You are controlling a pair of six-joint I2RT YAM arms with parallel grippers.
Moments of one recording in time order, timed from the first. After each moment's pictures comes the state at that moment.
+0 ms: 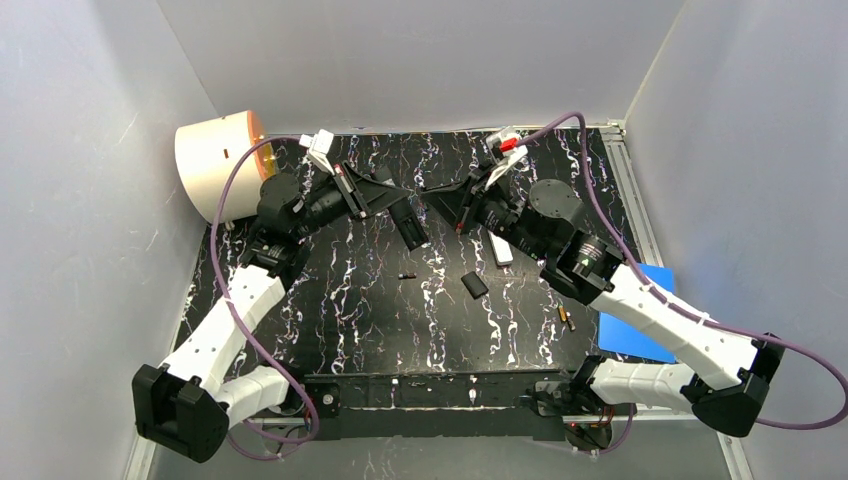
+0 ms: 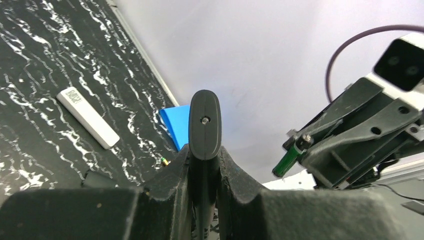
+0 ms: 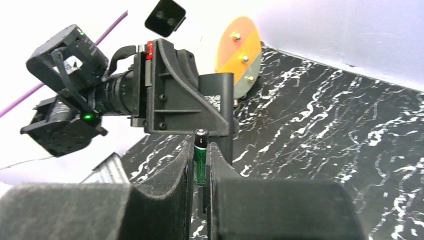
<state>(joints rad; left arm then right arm) -0.36 1.07 0.92 0.21 0.63 -0.92 0.95 1.10 1.19 -0.02 0.02 0.36</state>
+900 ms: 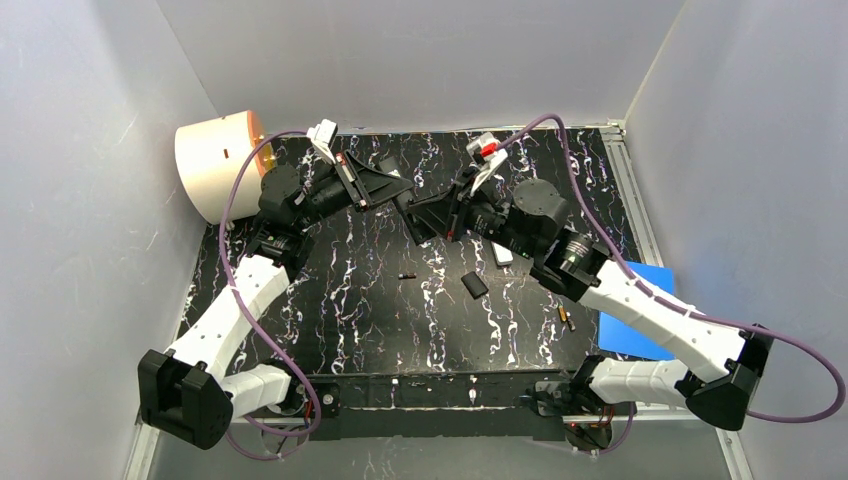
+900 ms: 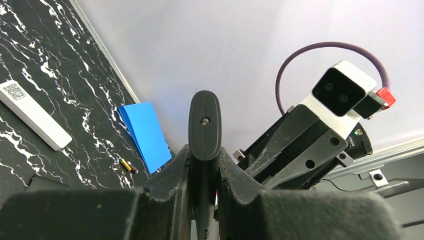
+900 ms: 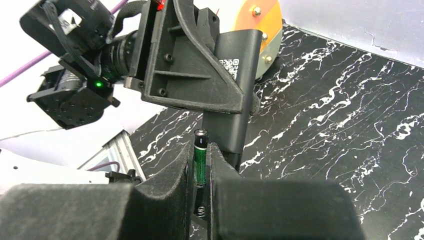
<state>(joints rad) -0.36 1.14 0.96 0.34 0.70 -1.15 0.95 1.14 1.18 -0.01 -0.09 0.39</state>
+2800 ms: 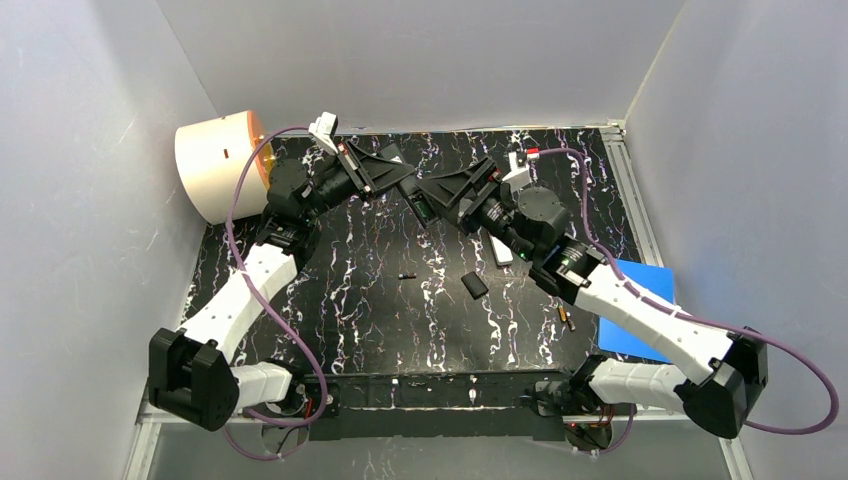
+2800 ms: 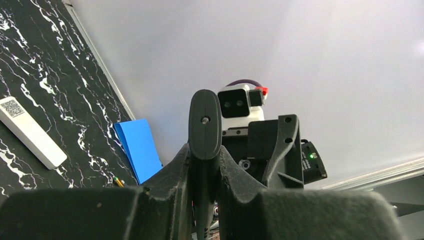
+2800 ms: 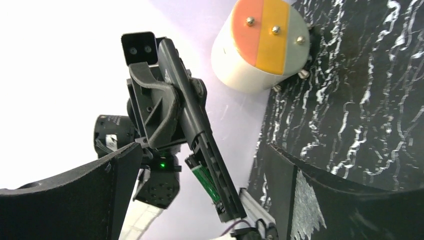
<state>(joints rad) -0.36 1.23 0.98 0.44 0.64 -1.23 0.86 1.12 1.00 0.13 0.07 1.21</state>
